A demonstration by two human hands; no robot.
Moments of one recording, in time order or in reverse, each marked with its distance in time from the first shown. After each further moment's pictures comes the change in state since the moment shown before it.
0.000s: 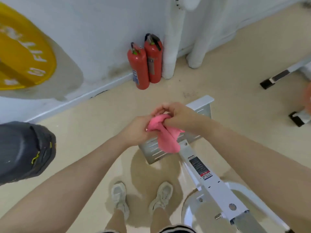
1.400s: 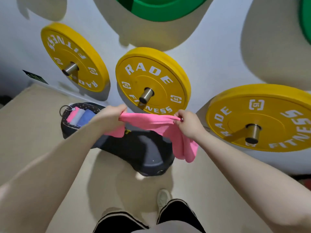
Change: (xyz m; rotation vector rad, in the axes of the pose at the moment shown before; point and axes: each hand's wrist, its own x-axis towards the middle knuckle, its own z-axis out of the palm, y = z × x) left_hand -0.635 -0.413 -0.543 0.318 0.756 -0.862; right_hand 0.385 -0.451 0.670 -0.806 -0.148 -0.460
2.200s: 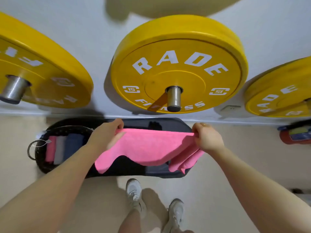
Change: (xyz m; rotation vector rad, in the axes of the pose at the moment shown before) left_hand 0.230 -0.261 0.074 -0.092 -0.222 0.295; right_hand 0.172 -0.008 0.197 -0.235 -0.032 0.544
